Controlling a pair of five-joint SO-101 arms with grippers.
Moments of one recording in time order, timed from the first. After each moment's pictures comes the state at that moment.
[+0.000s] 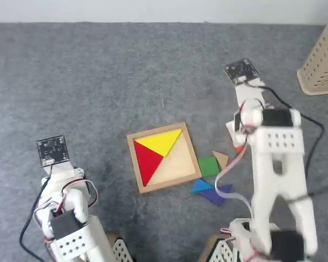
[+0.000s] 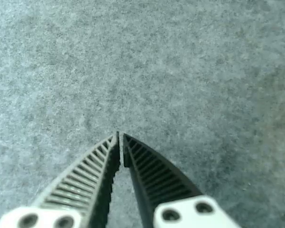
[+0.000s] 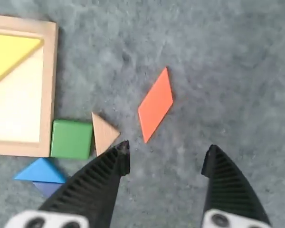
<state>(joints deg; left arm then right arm) -32.0 -103.7 97.2 67.3 -4.3 -3.7 -19.3 22.6 76.3 21.4</state>
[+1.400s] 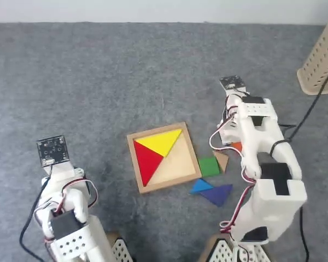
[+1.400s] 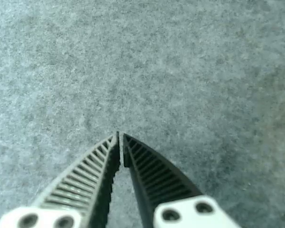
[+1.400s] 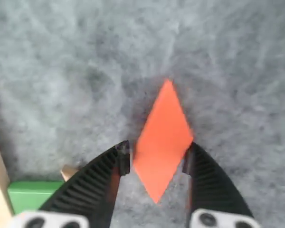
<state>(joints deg) -32.0 -103.7 97.2 67.3 -4.3 -3.7 15.2 17.8 61.3 13.1</state>
